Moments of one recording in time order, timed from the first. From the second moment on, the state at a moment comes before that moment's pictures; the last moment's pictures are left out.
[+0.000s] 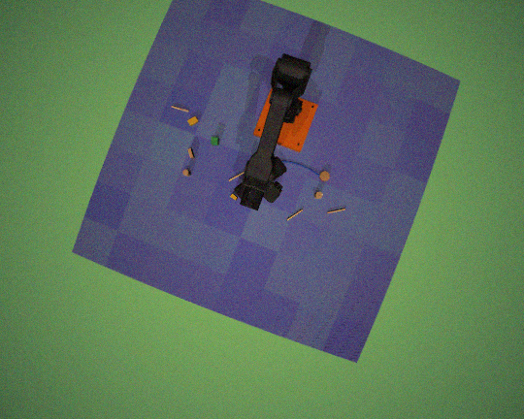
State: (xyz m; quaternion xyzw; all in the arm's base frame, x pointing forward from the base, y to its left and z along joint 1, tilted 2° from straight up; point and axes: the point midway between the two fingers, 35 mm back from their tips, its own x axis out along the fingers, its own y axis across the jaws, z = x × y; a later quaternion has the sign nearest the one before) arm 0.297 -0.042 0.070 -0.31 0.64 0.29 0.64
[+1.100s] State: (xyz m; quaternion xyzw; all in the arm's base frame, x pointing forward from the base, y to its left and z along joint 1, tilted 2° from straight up) arm 0.265 -0.120 0.072 0.28 0.64 -0.30 0.65
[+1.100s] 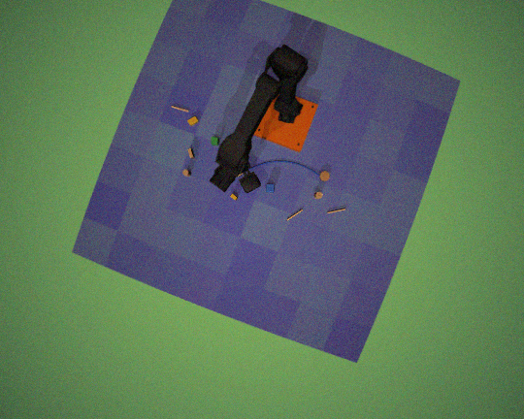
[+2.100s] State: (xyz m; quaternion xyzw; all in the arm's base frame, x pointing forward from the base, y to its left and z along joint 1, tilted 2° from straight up) arm 0.267 -0.122 0.051 0.28 0.64 -0.30 0.66
